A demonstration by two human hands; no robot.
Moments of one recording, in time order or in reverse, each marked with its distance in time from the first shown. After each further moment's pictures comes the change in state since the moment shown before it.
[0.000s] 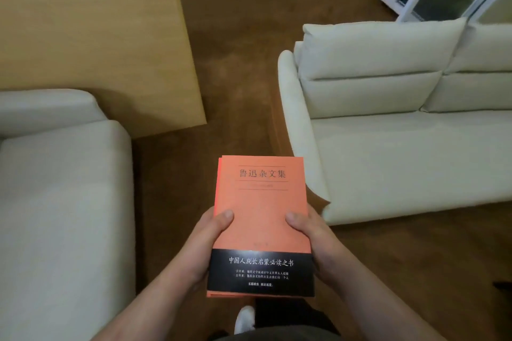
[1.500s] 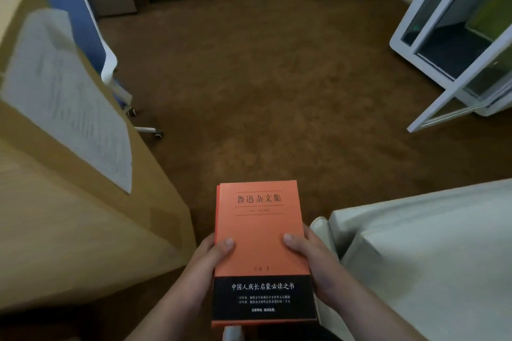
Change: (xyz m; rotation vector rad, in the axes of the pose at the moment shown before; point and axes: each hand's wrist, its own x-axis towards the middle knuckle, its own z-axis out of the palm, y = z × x) left_hand 0.573 0.525 -0.079 -0.081 -0.067 0.073; right_hand 0.653 -0.463 -0.041 0.018 0.059 0.038
